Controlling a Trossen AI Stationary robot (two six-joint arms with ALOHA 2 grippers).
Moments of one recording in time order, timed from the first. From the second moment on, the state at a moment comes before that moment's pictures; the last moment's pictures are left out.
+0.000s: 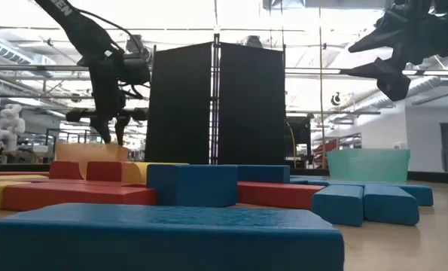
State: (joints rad) left arm 0.81 1.39 0.80 -0.55 -0.34 -0.86; right arm 0.00 0.40 0.34 -0.17 0.13 0.75
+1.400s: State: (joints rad) left arm 0.58 1.06 0.95 -0.61 -0.14 -0.54; right arm 0.00 0.40 0.34 -0.17 0.13 0.76
